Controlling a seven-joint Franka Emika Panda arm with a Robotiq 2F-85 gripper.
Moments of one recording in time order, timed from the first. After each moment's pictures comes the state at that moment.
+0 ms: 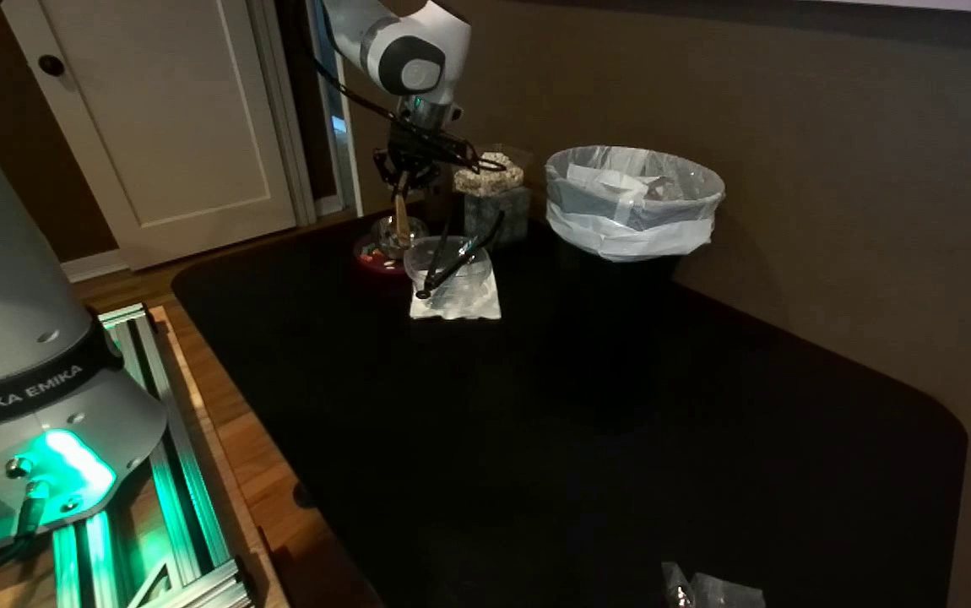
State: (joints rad) arm 0.08 0.51 0.32 -1.98 0.29 2.42 -0.98
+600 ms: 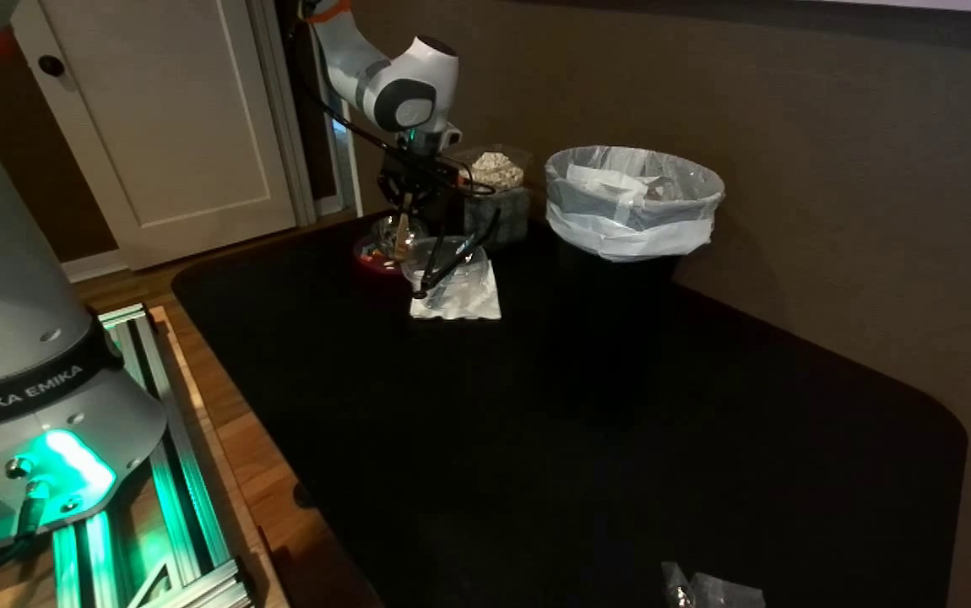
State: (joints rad) arm 0.11 0.63 0.32 -1.96 0.23 2.62 -0.82
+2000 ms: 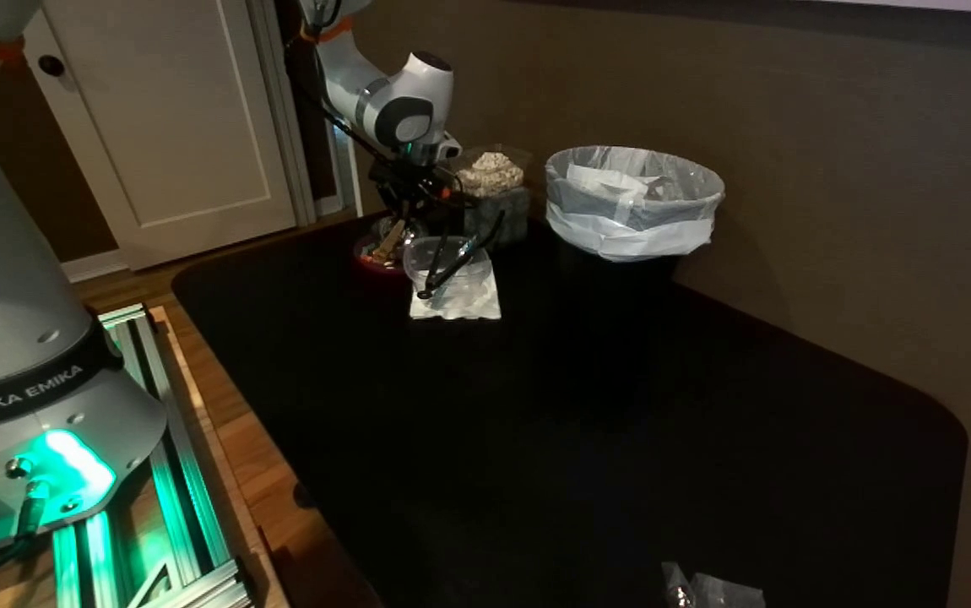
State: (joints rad) arm 0.08 0.71 0.37 -1.94 0.16 2.68 -0.57
